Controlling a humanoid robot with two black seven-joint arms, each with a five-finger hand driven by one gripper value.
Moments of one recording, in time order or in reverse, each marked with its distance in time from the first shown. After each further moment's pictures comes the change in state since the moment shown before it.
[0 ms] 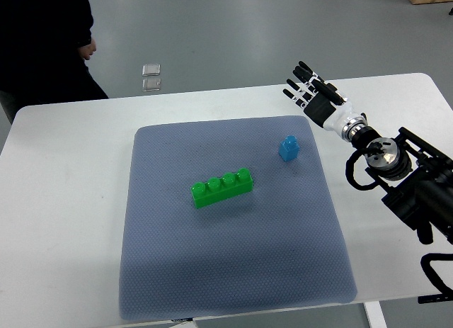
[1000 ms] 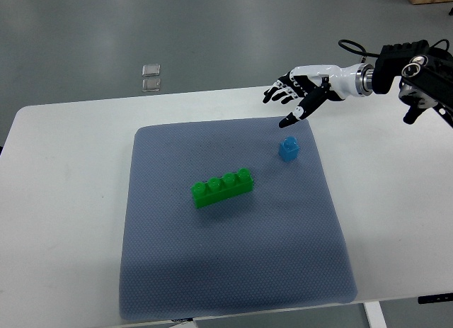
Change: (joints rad) left arm -0.006 0.000 0.001 -0.016 0.001 0.000 0.000; right arm 0.448 -0.294 -0.622 0.193 -0.991 0.336 -0.038
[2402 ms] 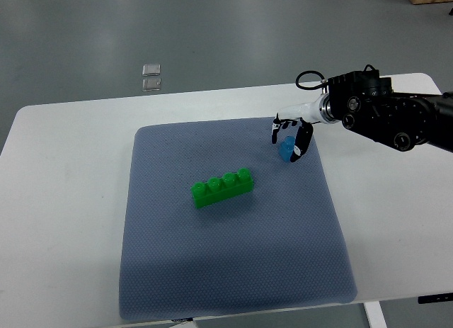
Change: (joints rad) left arm 0.000 0.000 -0.001 0.009 0.000 0.000 0.000; right arm 0.040 0.133 -0.320 0.009 -0.229 -0.227 -0.091
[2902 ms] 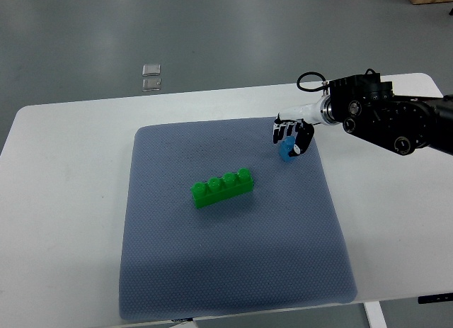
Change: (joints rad) left arm 0.000 0.000 0.001 0.000 0.000 0.000 0.000; right arm -0.022 -0.006 -0.002 0.000 -0.039 -0.032 0.011
